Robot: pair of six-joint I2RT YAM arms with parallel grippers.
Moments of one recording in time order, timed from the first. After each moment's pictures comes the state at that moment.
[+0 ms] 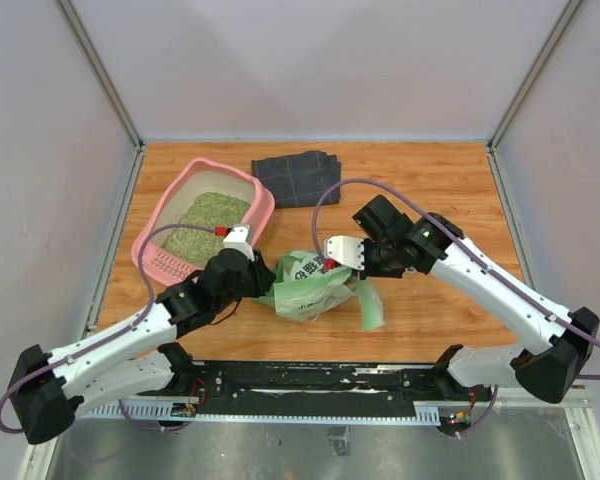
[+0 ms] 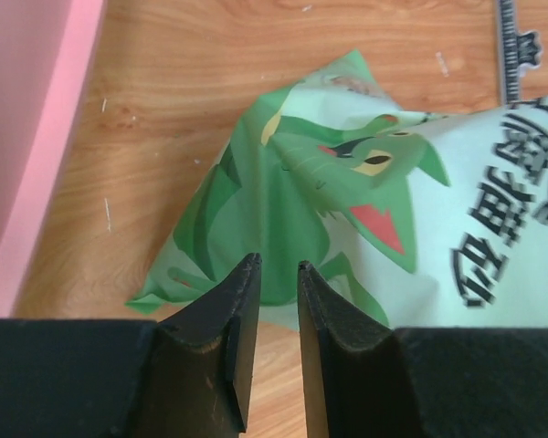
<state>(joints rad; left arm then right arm) -0.84 0.84 0.56 -0.24 -0.28 -0.63 0.79 1.27 1.29 -1.17 0.06 -0.81</state>
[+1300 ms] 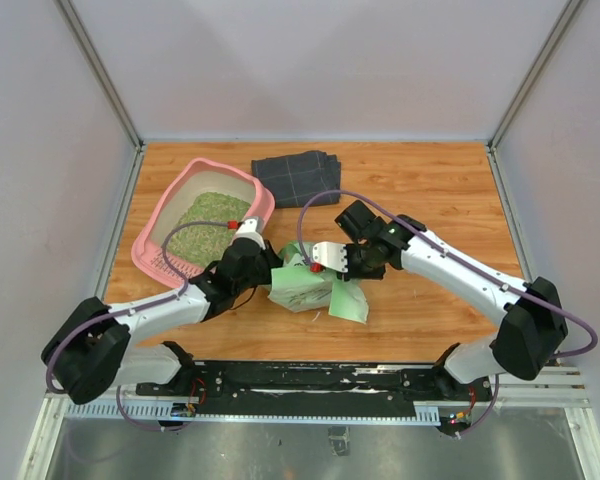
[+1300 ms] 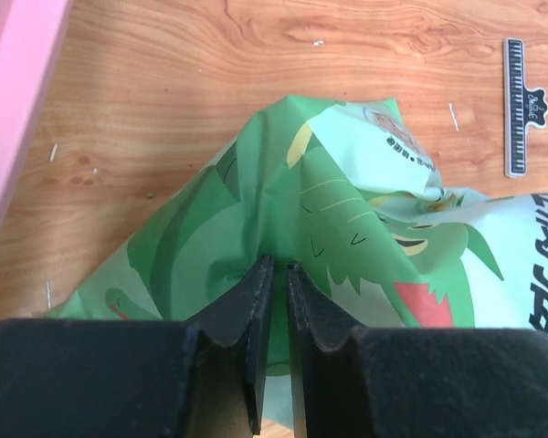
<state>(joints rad) -0.72 1.22 0.46 0.25 -0.15 -0.70 0.79 1.43 1.18 -0.97 -0.01 -0.87</state>
